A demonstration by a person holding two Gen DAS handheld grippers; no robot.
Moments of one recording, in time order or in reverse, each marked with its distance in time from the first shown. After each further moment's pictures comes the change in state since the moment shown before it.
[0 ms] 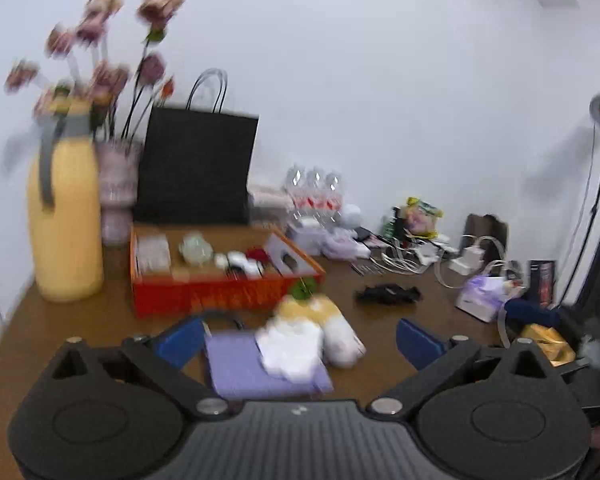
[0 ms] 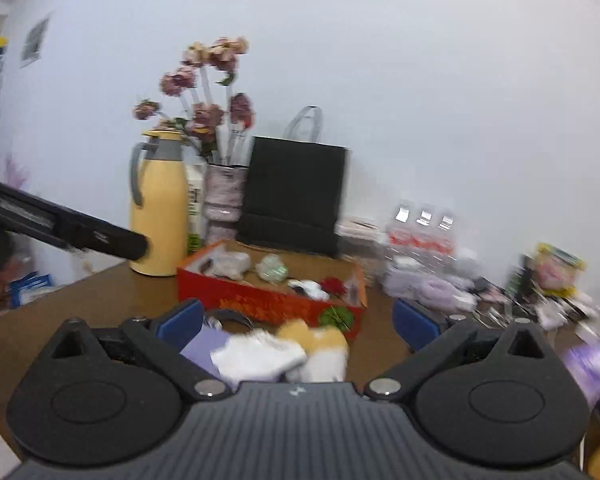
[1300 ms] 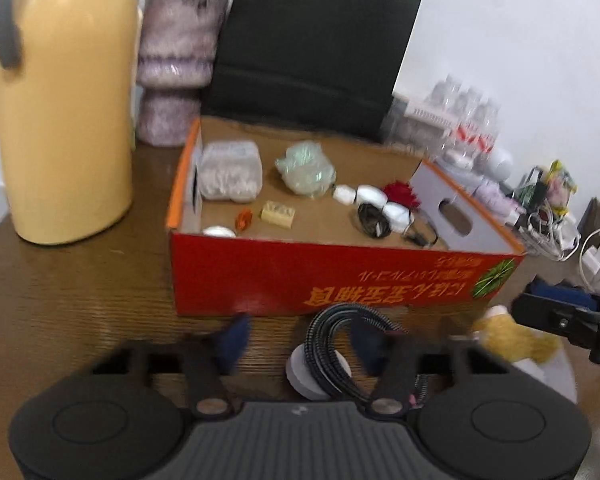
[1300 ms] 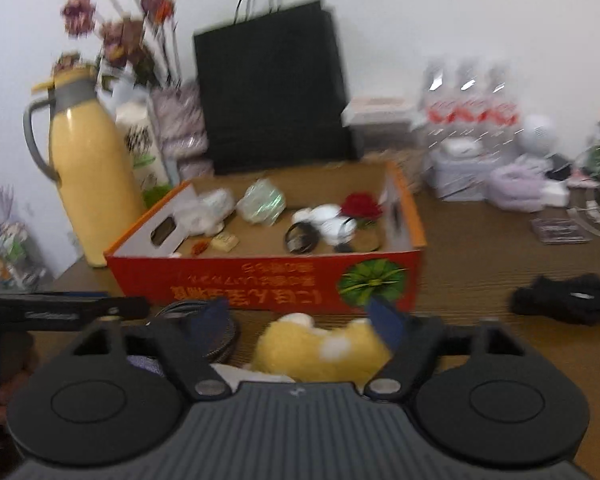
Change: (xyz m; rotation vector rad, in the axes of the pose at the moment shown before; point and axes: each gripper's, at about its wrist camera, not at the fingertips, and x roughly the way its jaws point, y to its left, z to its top) left arm 0.261 0.140 0.022 -0.136 0.250 0.229; right arm 0.288 -0.042 -0.005 0.221 0.328 0.226
